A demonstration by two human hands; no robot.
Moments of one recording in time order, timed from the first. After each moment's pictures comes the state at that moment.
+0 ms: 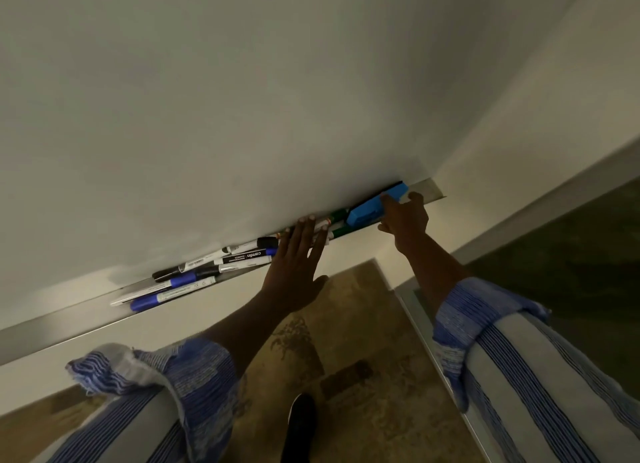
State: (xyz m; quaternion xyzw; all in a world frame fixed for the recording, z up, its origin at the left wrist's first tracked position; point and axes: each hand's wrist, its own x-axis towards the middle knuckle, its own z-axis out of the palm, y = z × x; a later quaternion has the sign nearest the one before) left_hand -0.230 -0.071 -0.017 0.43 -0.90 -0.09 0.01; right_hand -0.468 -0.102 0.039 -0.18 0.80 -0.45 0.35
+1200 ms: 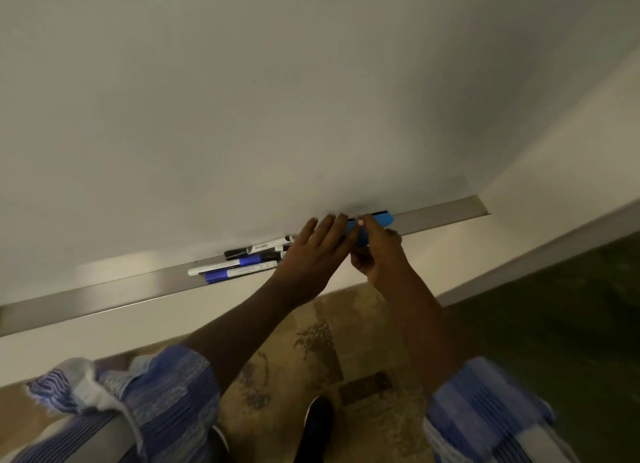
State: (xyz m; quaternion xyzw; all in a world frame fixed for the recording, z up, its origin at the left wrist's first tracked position) left_hand -0.146 -0.062 0.041 0.36 -0.92 0.06 0.12; right_hand -0.298 -0.053 0.090 -0.03 0.61 -0.53 0.59
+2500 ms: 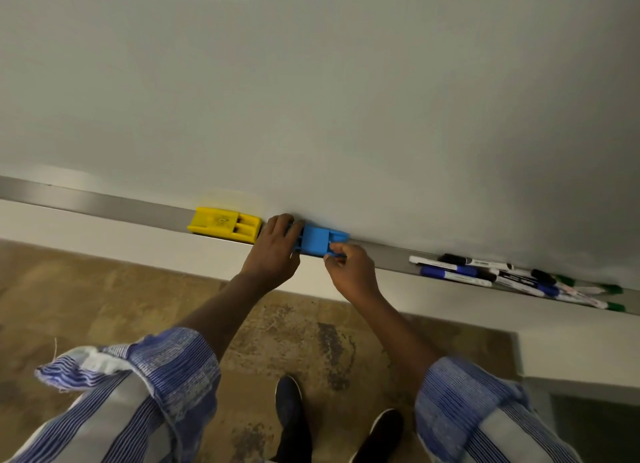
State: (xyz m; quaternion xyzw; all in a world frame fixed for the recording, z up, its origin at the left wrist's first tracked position) left_hand 0.306 0.024 0.035 0.67 -0.72 -0.09 0.14; right_hand 0.127 -0.003 0.047 -0.64 0.62 -0.19 0.41
